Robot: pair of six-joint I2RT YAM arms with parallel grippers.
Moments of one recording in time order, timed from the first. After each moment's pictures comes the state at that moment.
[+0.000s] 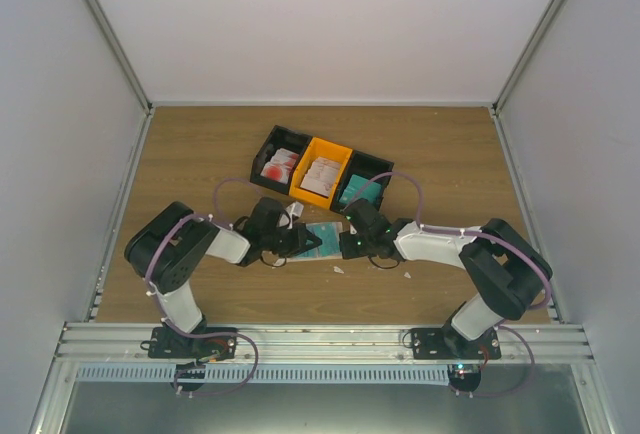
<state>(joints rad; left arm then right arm) -0.58 1.75 0.53 0.52 0.58 -0.90 0.76 1.59 0.71 -0.17 -0.05 0.53</state>
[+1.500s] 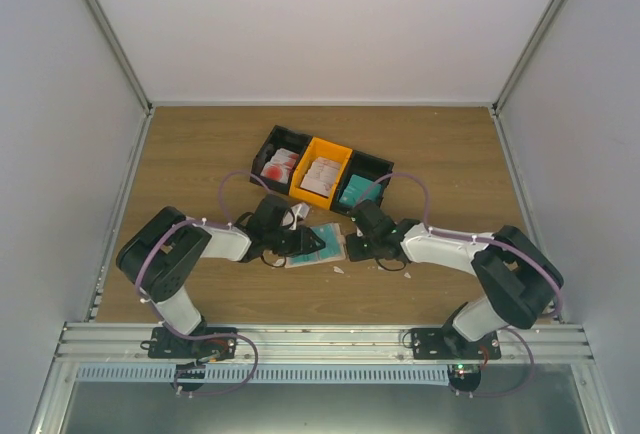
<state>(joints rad) -0.61 1.68 0.59 0.31 0.57 -0.75 0.75 1.52 0.70 -0.27 0.00 0.52</state>
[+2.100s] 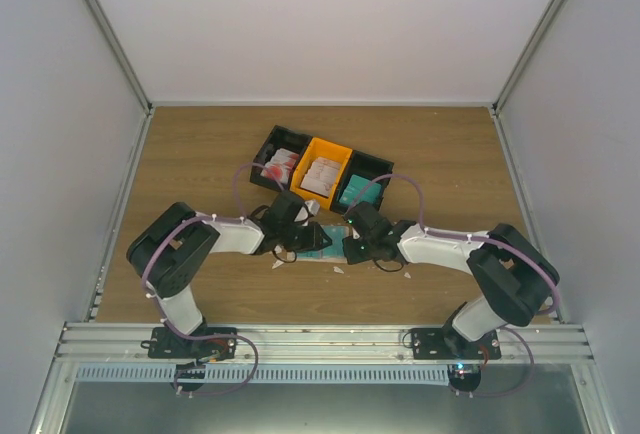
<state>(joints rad) -0.68 1.74 0.72 0.17 0.47 -0.75 0.78 1.54 0.70 -0.25 -0.03 0.46</state>
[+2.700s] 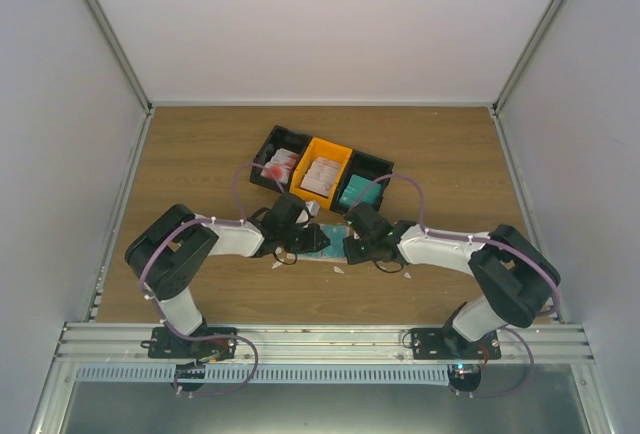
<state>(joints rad) -0.69 1.73 0.71 0.17 0.41 -0.75 0.79 1.53 0.70 -0.26 0.00 0.49</state>
